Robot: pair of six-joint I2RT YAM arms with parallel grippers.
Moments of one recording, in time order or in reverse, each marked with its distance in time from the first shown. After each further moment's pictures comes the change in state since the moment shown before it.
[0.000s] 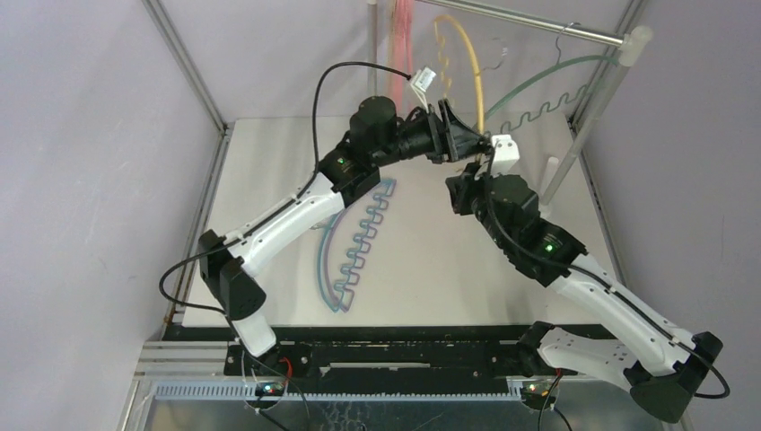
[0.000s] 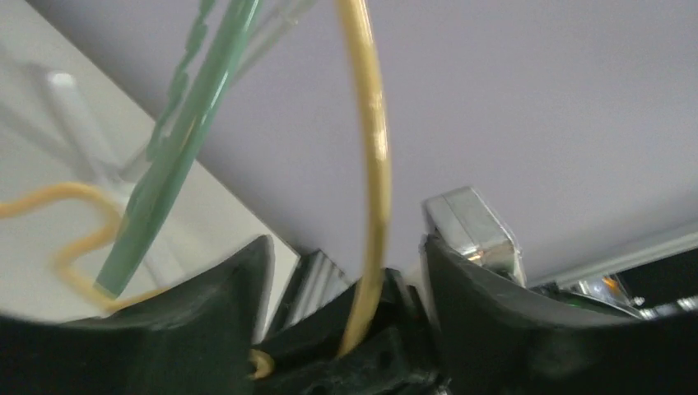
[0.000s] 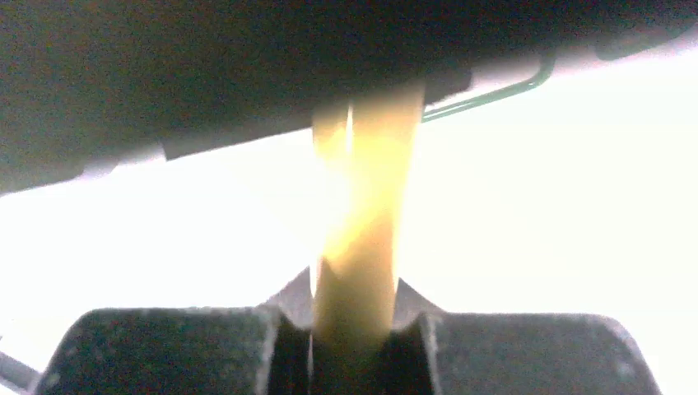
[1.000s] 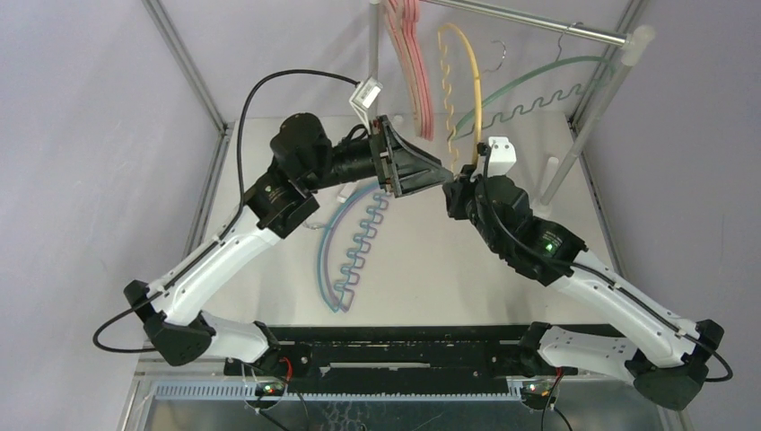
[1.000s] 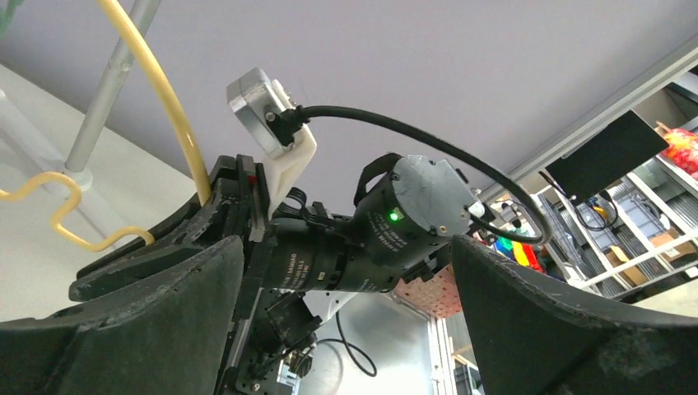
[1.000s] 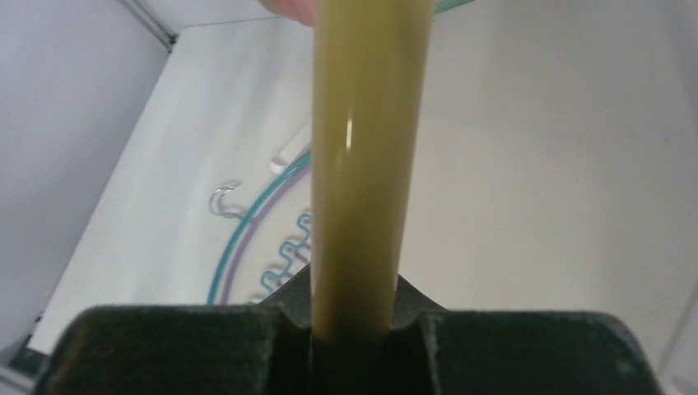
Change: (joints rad) left arm 0.013 -0.370 -0.175 -0.107 0.139 0.087; right arm 0.099 0.020 0.093 -0.133 0.153 0.098
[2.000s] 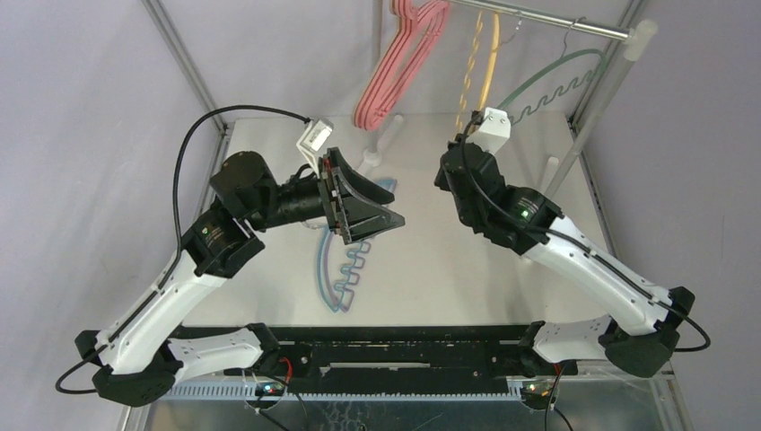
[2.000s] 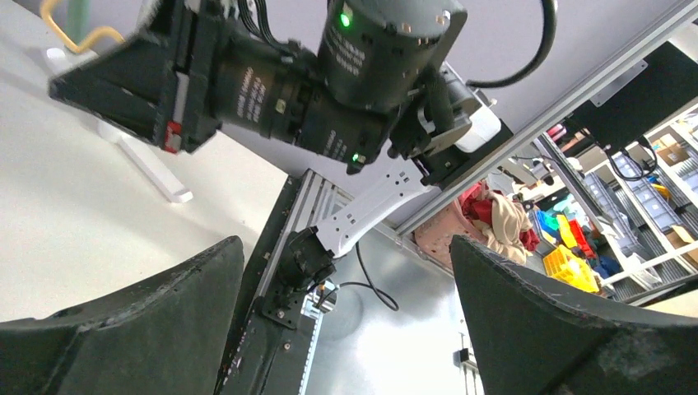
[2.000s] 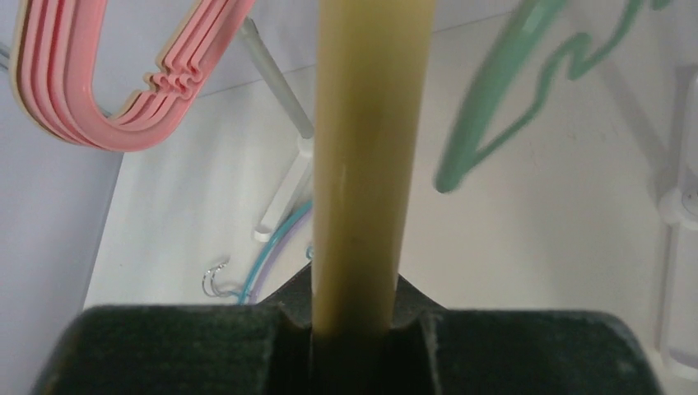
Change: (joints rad) left arm 0.000 -0.308 -0.161 -0.237 -0.029 0.145; right arm 0.060 0.222 0.309 -0.164 0.290 0.161
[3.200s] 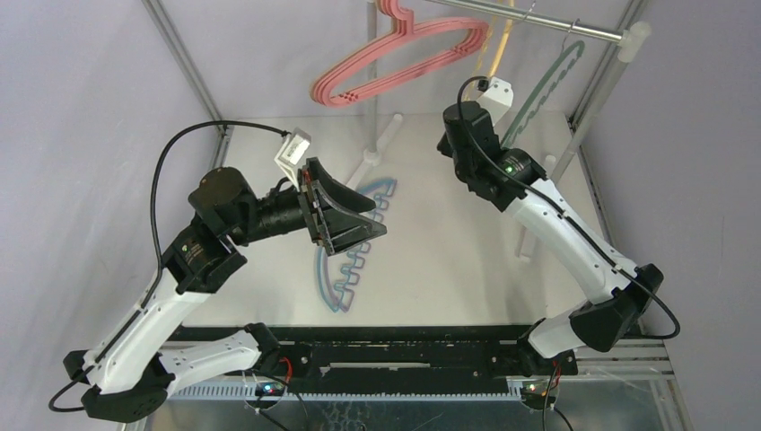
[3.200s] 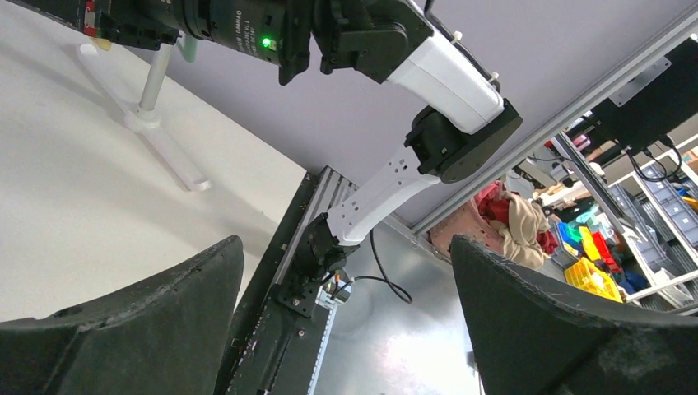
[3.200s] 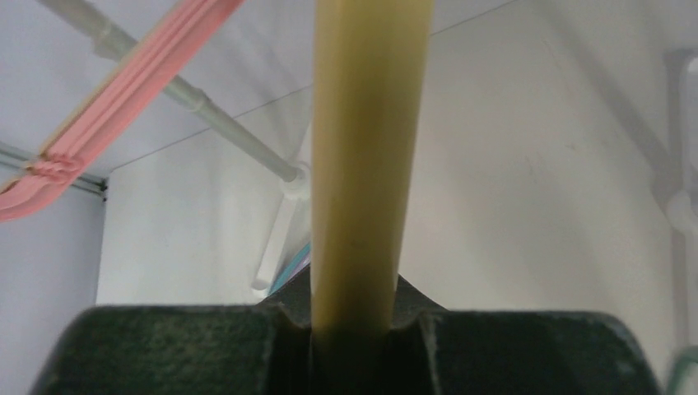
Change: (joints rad) left arm 0.030 -0.122 -0.084 -0.052 -0.025 0.026; right arm -0.228 0.224 0.201 -0.006 -0.130 0.056
